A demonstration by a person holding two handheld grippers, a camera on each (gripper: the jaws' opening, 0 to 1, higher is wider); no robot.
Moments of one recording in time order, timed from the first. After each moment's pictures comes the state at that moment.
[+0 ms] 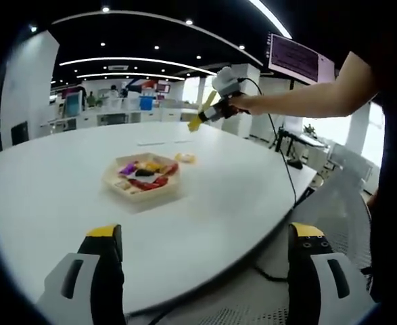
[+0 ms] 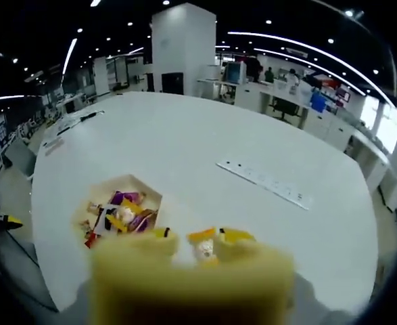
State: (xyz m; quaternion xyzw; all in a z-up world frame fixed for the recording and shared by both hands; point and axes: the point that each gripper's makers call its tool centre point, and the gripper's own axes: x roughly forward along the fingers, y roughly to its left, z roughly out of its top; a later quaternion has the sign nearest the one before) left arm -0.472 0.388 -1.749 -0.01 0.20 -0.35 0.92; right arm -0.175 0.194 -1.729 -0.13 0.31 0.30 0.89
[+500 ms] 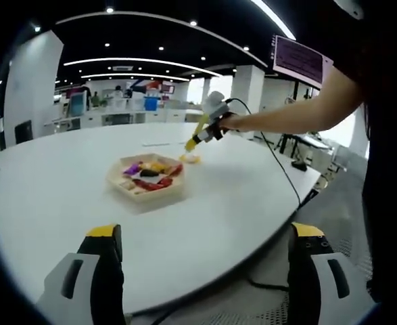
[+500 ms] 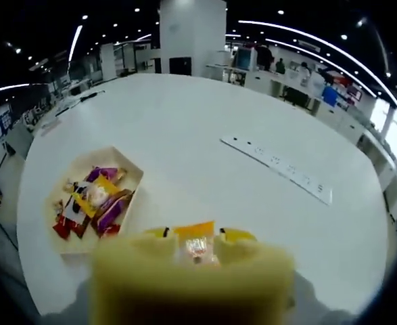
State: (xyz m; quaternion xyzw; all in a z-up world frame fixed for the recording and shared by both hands) left arm -0.468 0.391 -1.750 0.00 0.20 -0.33 0.92; right arm -0.146 0.197 -1.804 -0.16 0.34 0.32 0.87
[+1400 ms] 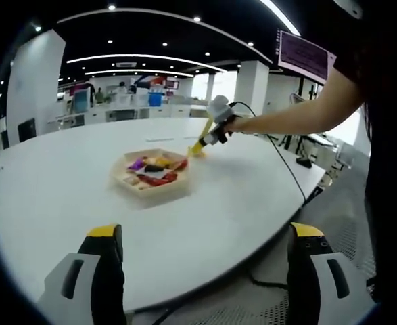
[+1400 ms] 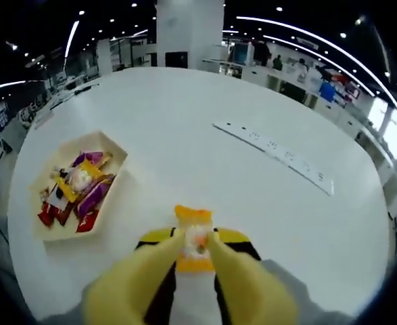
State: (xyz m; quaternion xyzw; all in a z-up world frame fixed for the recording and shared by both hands) left arm -0.466 0.394 -1.756 0.00 0.21 -0.32 0.92; right arm -0.147 0.184 -1.819 -0.17 0.35 0.32 0.86
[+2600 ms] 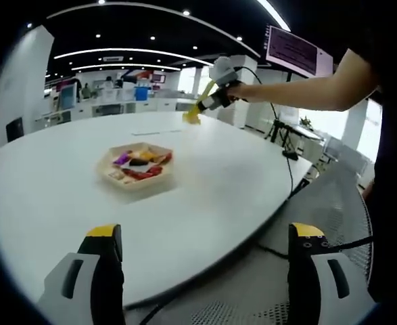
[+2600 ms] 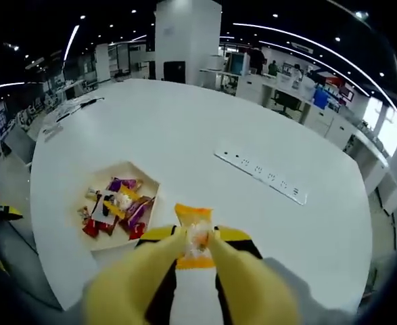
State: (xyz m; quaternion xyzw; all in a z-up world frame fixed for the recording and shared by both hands) left arm -0.481 0.383 -1.760 0.01 0.24 -0.37 0.90; right arm -0.195 0.187 -1.705 -0.16 0.33 0.29 0.88
